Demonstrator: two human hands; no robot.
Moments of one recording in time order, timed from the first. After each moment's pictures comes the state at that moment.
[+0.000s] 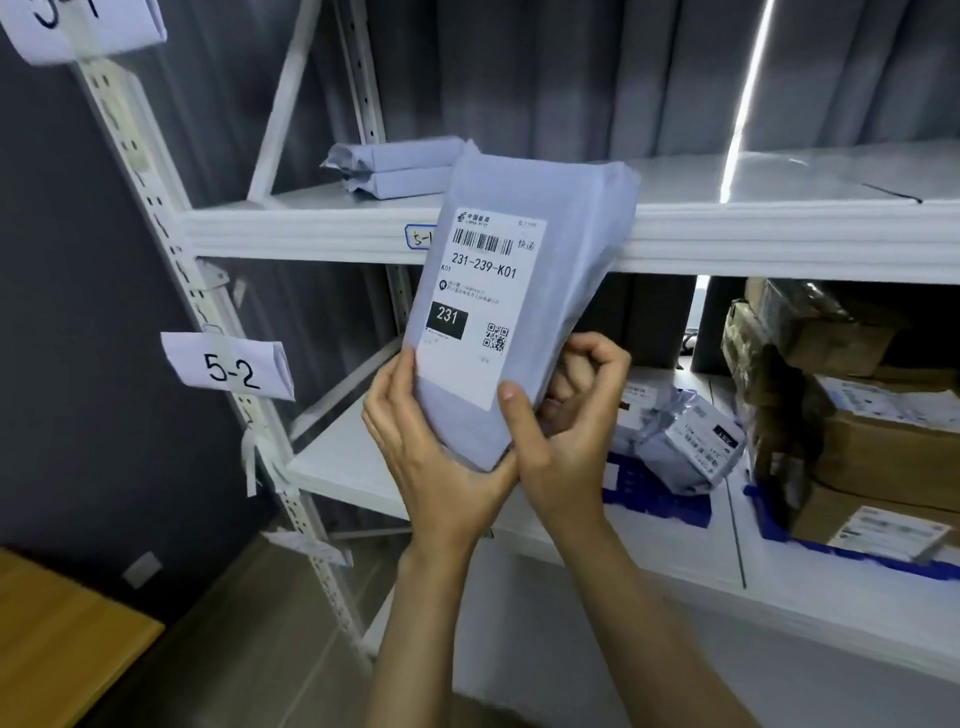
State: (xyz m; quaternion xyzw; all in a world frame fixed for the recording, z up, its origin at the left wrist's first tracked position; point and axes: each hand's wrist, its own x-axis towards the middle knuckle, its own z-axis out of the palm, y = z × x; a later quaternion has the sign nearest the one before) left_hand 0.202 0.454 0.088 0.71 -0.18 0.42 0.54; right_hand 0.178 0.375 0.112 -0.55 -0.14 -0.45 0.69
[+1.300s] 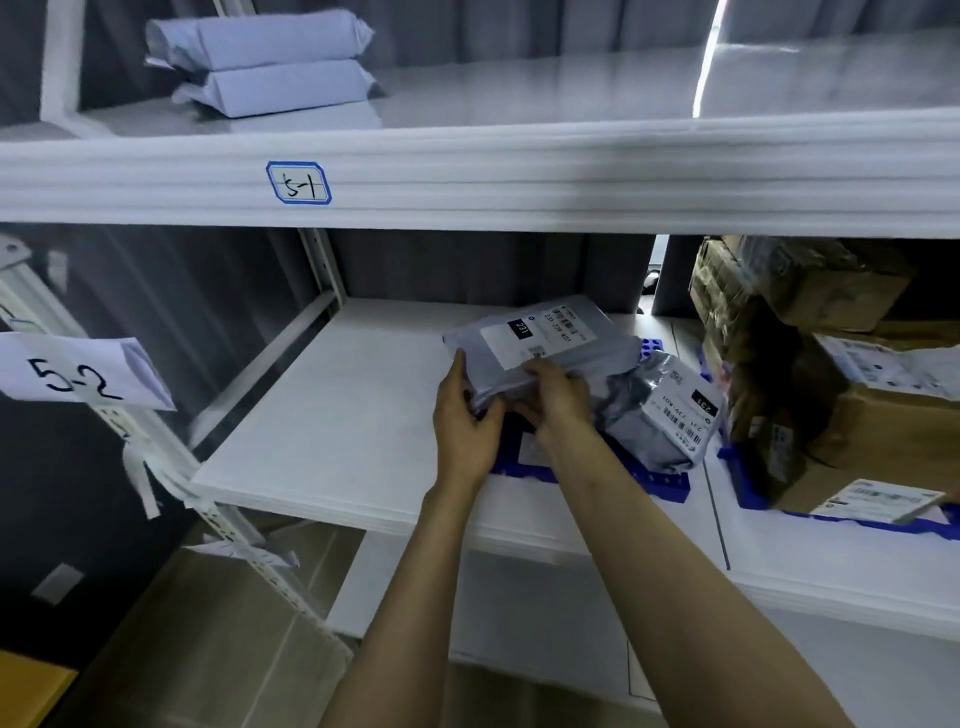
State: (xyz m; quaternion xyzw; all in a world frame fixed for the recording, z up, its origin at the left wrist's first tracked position) left_hand 0.352 0.367 -0.012 0.75 -0.15 0.04 0.65; right_hand 0.341 0.268 0.020 -0.37 0.33 -0.18 0.85
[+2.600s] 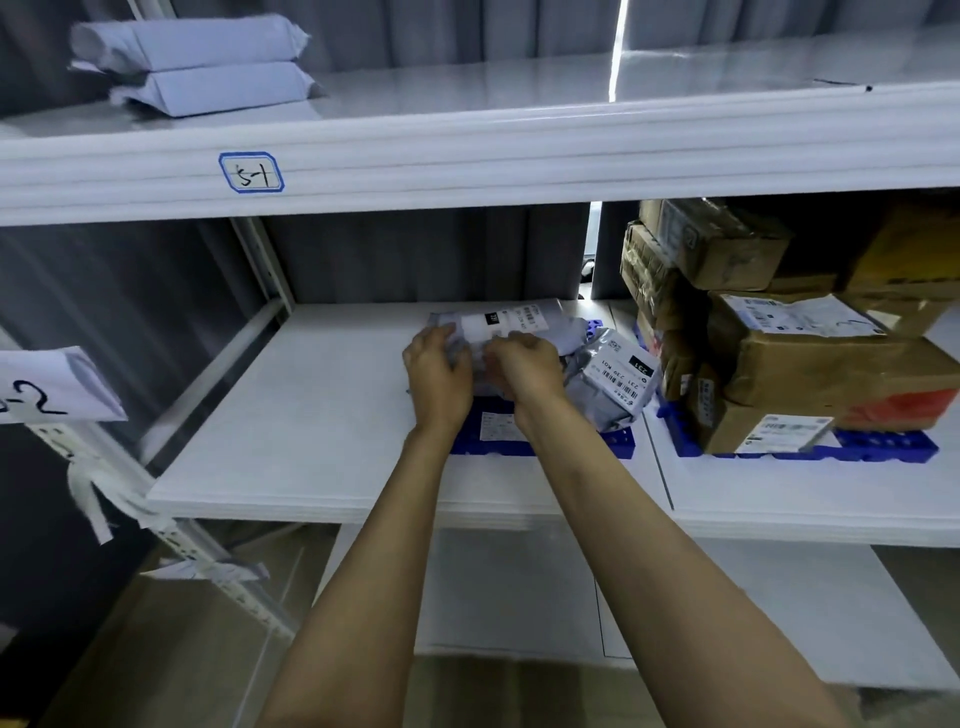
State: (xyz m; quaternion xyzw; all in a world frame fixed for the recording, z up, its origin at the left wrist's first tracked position) left_hand 0.364 0.347 0.008 0.81 -0.22 0.12 0.52; right_hand 0.297 0.275 0.049 -0.56 0.29 -0.20 0.75
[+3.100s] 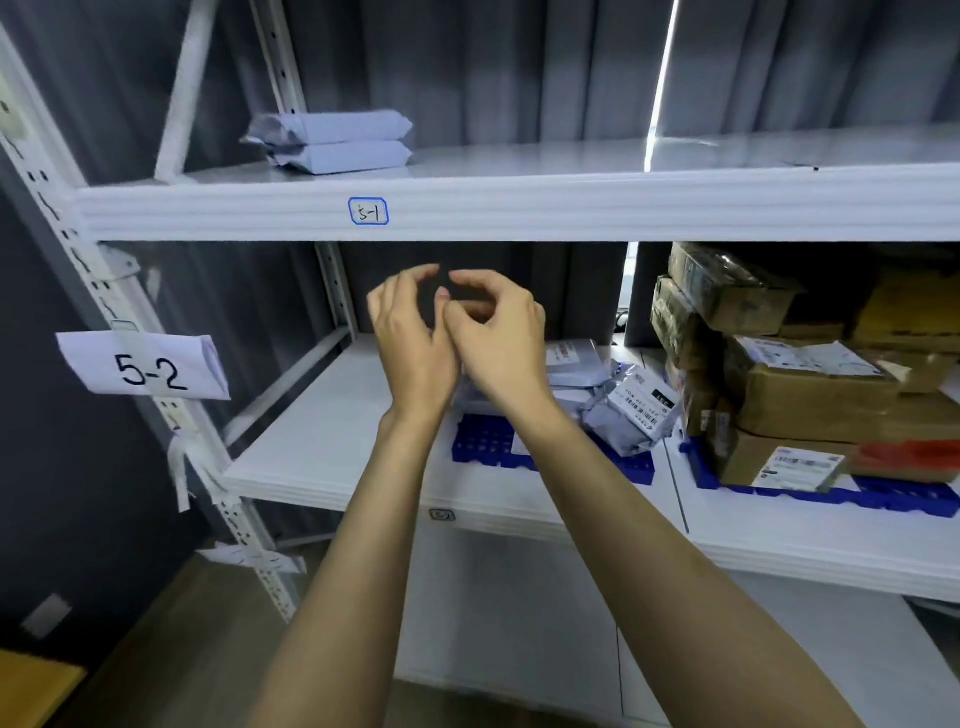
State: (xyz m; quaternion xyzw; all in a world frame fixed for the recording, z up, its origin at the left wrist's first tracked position) left_hand 0.289 0.428 0.118 0.70 -0.25 0.37 0.56; right_hand 0.227 0.366 0.145 -0.75 0.05 -0.40 0.53
